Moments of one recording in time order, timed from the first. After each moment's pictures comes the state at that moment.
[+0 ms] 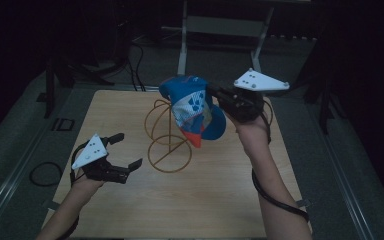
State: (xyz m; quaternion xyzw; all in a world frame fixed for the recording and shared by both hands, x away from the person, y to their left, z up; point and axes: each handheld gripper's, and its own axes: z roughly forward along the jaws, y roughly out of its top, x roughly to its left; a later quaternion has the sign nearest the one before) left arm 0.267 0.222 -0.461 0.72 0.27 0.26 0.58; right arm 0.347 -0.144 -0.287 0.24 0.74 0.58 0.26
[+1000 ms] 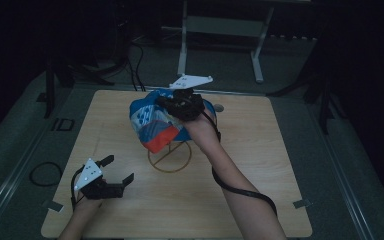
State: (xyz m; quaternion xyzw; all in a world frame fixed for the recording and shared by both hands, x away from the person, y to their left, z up) left arm 0.255 0.240 -0.549 0.70 0.36 0.27 0.56; right arm 0.385 -0.035 -0.337 0.22 0.81 0.52 0.17
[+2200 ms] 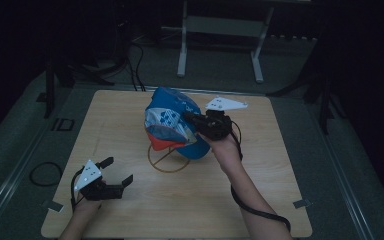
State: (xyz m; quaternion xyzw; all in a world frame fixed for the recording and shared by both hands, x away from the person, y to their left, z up) left arm 0.256 0.244 -0.558 0.70 0.37 0.26 0.56; right arm 0.368 -0.107 -0.382 0.28 0.77 0.55 0.15
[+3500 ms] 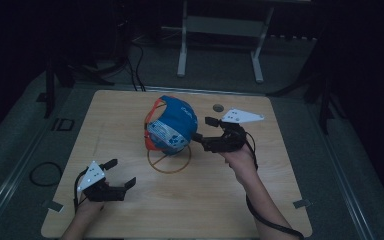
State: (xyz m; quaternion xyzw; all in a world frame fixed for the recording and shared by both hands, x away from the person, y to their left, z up) left arm 0.256 0.238 -0.563 0.71 0.36 0.24 0.56; right arm 0.354 -0.147 -0.402 0.27 0.77 0.56 0.13
